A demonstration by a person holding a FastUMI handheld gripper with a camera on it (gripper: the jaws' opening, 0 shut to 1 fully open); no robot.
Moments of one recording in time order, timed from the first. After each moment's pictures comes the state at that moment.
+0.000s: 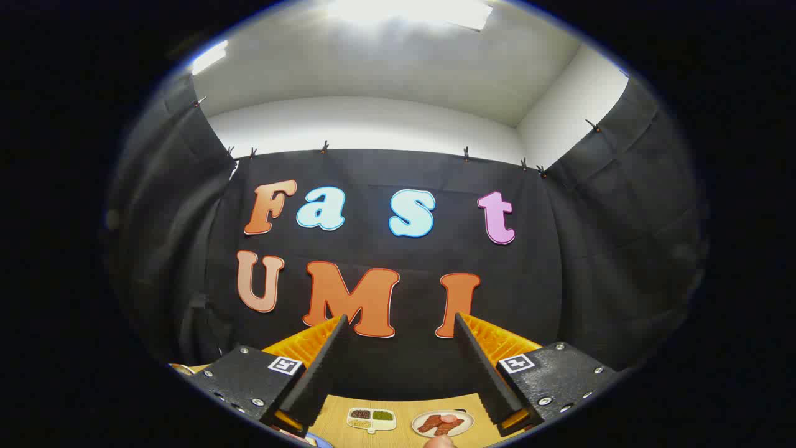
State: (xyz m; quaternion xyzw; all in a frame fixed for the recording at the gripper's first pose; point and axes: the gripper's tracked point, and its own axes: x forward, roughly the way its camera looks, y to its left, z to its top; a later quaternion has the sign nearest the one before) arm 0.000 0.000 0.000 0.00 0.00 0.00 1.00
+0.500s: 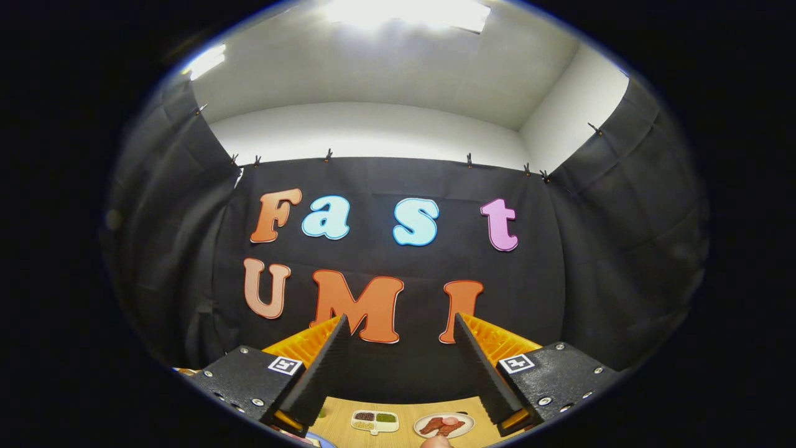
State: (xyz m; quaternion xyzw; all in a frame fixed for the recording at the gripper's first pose) arm -0.011 -0.004 0.023 0.00 -0.01 0.01 1.00
